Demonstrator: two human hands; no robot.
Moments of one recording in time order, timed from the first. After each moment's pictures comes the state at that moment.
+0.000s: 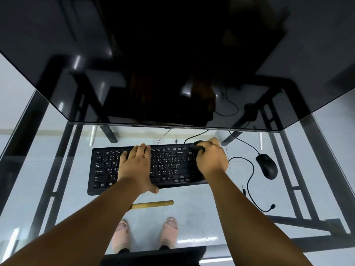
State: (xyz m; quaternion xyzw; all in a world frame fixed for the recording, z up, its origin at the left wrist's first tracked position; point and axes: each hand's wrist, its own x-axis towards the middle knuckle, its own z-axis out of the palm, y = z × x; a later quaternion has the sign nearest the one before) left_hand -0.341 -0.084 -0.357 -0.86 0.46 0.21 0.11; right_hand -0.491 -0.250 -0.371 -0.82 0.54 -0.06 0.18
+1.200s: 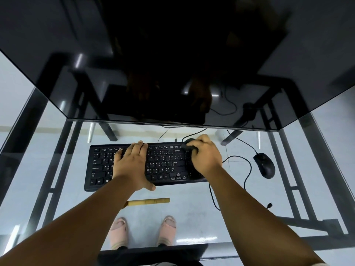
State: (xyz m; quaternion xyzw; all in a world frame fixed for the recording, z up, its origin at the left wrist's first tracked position) left_hand -0.339 -0.080 -0.356 -0.87 0.44 0.22 0.07; right_hand -0.495 -0.255 -0.371 -0.88 0.43 -0.05 0.21
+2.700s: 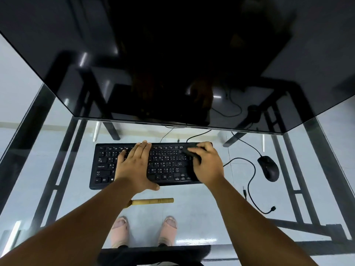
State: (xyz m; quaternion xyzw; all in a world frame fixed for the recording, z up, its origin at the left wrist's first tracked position) left_hand -0.337 -0.068 -0.370 -0.87 0.45 0.20 0.00; right_hand -0.508 -0.240 -0.390 -0.88 0.38 -0.11 0.25
